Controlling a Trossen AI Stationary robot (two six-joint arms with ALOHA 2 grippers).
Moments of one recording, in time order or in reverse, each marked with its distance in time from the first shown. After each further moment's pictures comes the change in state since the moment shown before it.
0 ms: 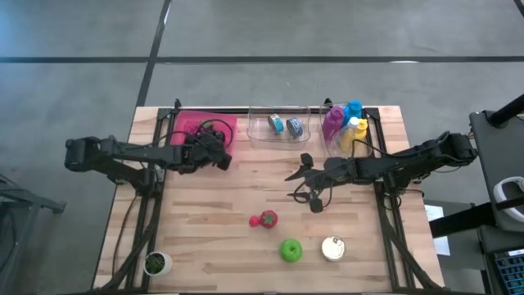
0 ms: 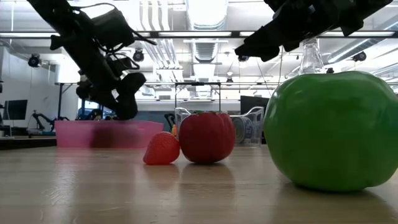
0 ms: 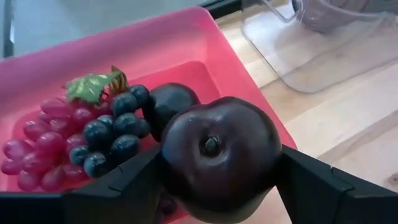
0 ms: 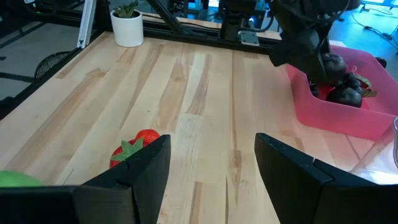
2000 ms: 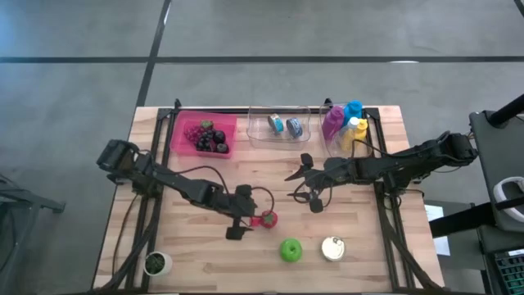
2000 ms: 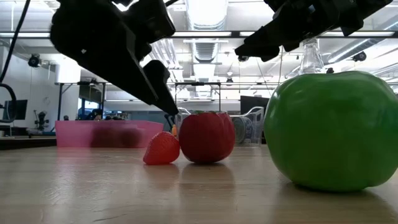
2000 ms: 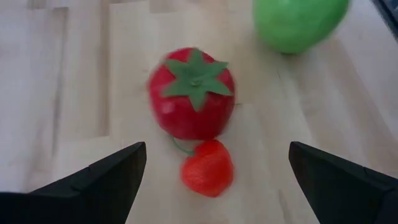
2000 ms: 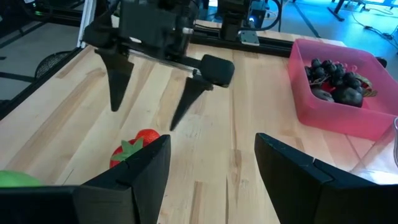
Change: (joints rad) left arm -0.469 0.405 0.300 0.238 0.631 0.546; right arm 0.000 0.000 0.000 0.000 0.000 0.000
